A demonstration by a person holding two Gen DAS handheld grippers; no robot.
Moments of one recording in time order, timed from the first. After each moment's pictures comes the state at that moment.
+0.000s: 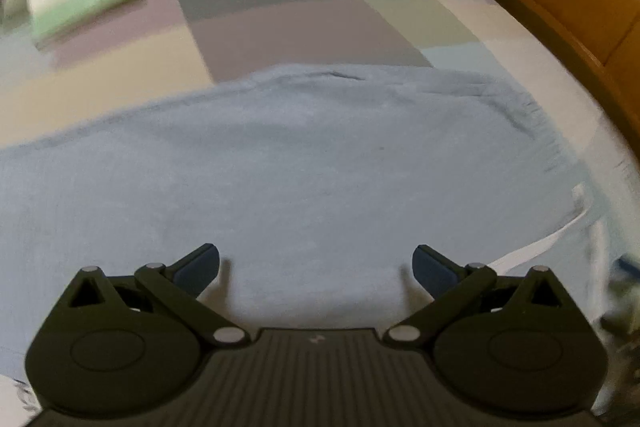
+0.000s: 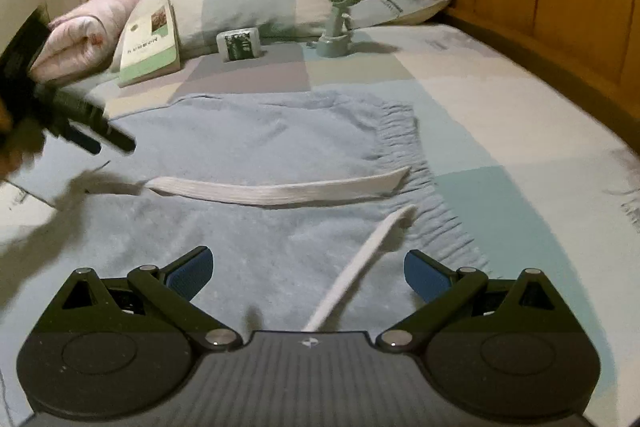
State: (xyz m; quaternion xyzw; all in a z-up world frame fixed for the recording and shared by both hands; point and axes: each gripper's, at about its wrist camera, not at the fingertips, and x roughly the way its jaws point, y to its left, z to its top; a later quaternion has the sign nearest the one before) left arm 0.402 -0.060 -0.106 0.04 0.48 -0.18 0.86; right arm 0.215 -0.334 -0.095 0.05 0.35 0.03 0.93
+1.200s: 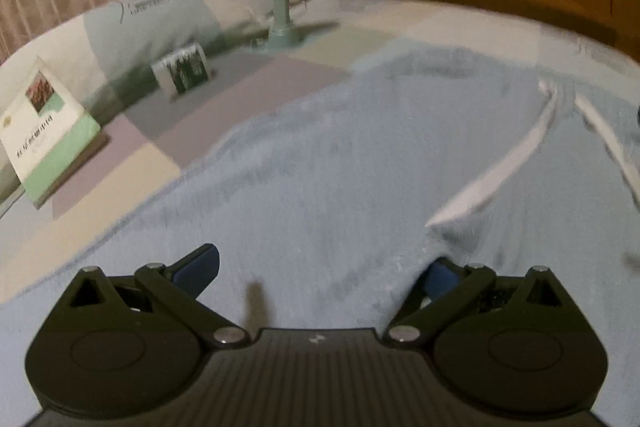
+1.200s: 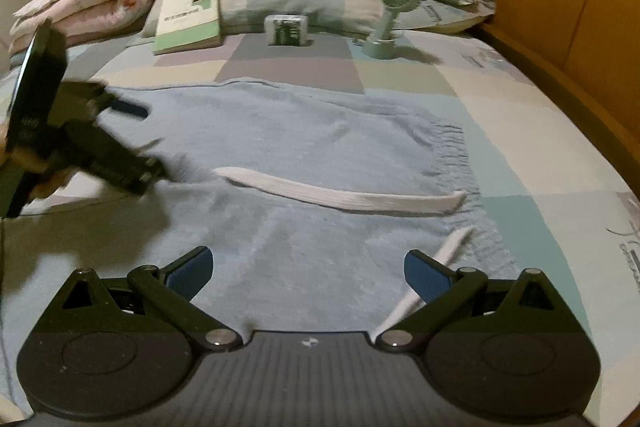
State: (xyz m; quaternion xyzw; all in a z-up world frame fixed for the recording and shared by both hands) left arm 0.355 -0.074 -0.109 0.19 0.33 -0.28 0.88; right arm 0.207 -0.255 -0.060 -0.02 0.38 0.05 0.92
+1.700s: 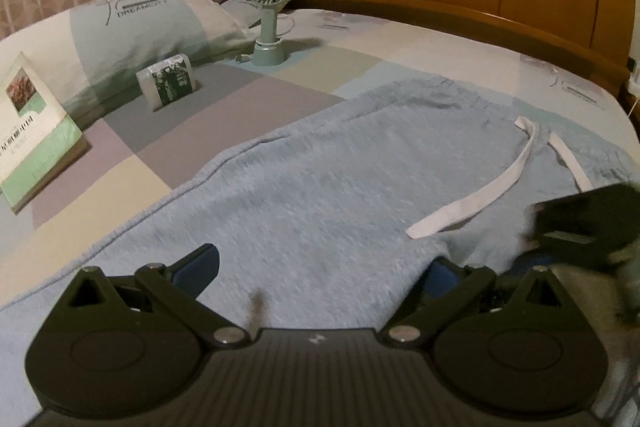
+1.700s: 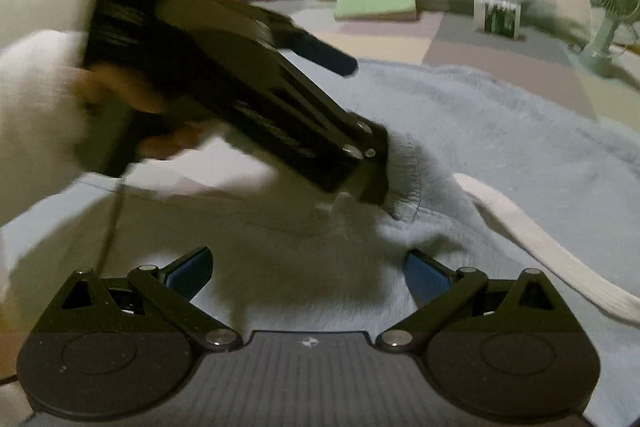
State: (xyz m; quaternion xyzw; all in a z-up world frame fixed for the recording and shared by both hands) left arm 0.368 -0.062 -0.096 0.16 0.34 -0.32 0.87; right arm 0.292 -0.158 -0.111 -0.03 0.41 0.29 0.86
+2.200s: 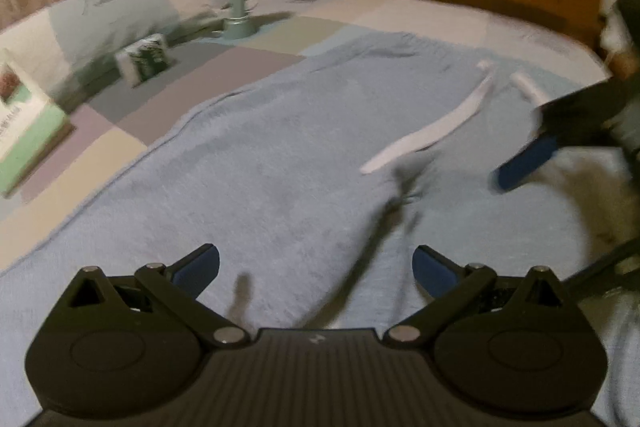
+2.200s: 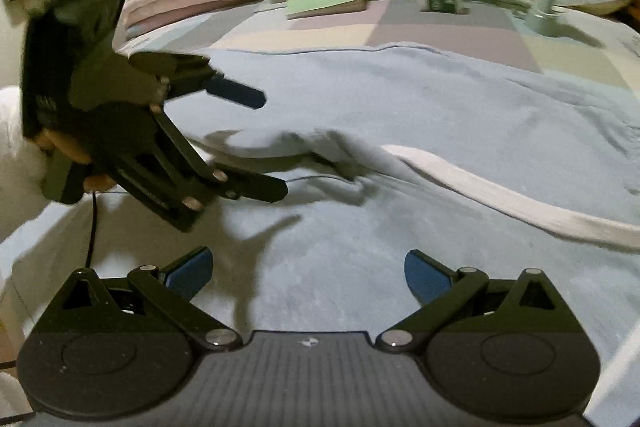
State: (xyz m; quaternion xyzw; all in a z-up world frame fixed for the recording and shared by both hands) left arm 0.329 -0.056 -0.123 0.22 0.35 -0.31 0.86; right arm 0.250 -0.210 -0.104 0.02 0.41 0.24 0.88
